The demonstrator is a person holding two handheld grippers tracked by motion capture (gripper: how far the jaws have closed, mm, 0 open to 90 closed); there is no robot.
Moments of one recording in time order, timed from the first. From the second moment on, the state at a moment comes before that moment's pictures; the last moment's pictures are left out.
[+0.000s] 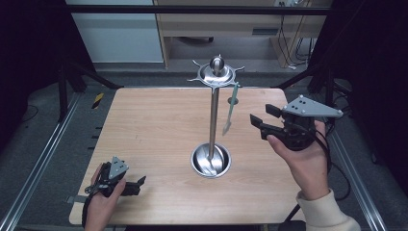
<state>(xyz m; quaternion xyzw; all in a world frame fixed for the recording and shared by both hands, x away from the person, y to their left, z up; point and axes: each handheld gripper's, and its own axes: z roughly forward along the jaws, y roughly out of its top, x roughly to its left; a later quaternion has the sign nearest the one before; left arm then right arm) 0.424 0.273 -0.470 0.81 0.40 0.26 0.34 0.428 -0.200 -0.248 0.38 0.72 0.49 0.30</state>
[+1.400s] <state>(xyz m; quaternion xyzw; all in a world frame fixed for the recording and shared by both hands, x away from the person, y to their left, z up) 0.424 0.274 -0.470 0.81 0.40 0.26 0.34 0.436 -0.239 -0.357 0.43 0.76 0.40 0.27</state>
